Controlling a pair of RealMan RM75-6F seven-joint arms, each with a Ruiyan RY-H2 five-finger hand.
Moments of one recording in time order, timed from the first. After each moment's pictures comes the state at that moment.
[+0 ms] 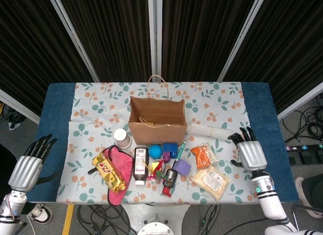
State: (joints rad) left arm -0.14 -1.20 0.02 -1.49 1.63 1.51 -0.08; right arm 0.45 -1.33 -0.01 -1.66 -1.21 1.30 -0.40
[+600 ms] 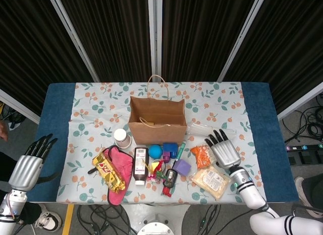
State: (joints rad) left arm -0.15 -1.20 0.02 -1.48 1.63 1.50 -0.09; right arm 0.57 -1.45 0.02 -1.56 -1.18 1.08 -0.65
